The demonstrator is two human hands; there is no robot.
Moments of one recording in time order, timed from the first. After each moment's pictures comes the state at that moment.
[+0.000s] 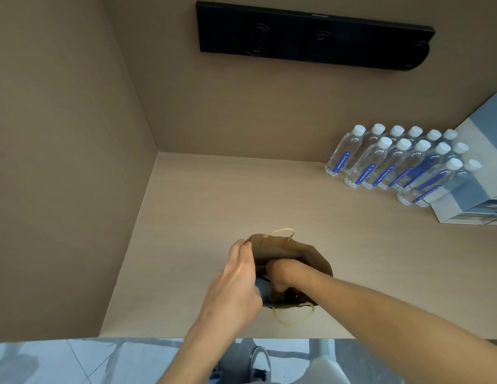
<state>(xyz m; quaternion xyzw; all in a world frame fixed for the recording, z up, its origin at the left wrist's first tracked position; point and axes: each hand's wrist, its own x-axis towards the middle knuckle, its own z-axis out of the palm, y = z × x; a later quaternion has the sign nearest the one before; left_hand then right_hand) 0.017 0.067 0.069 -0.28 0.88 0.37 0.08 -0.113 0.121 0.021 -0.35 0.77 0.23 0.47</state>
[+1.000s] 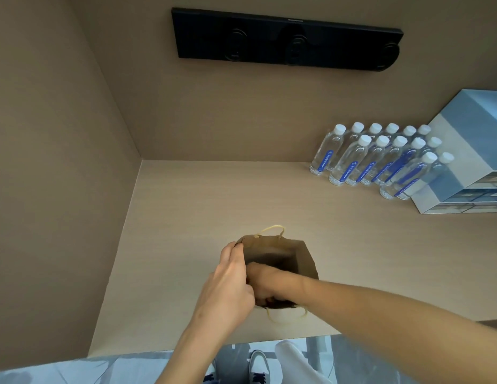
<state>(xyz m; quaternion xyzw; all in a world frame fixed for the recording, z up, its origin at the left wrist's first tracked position) 0.008 0.061 0.064 -0.27 0.88 0.39 0.08 -0.086 0.119 0.041 -0.35 0.82 0.05 0.46</state>
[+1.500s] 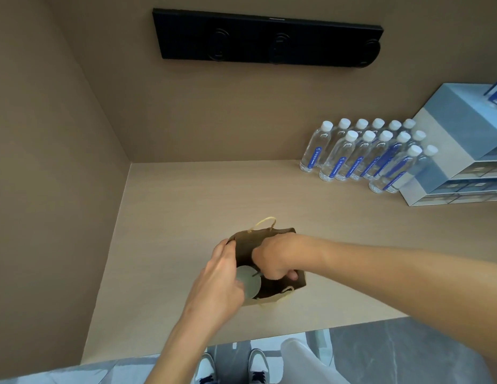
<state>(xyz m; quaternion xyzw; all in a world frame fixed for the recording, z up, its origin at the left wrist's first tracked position) 0.004 0.057 0.058 -0.25 0.88 0.38 0.06 -0.119 0.121 0.091 -0.42 0.75 0.32 0.39</state>
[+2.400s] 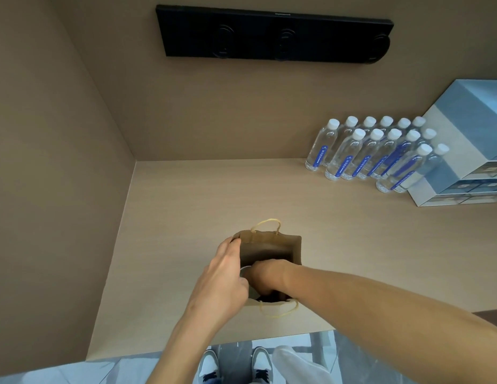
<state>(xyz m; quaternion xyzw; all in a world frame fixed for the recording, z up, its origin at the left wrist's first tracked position) -0.003 0.056 0.056 -0.26 0.88 0.39 0.08 -0.106 0.122 0.035 -0.46 0.73 0.23 0.45</state>
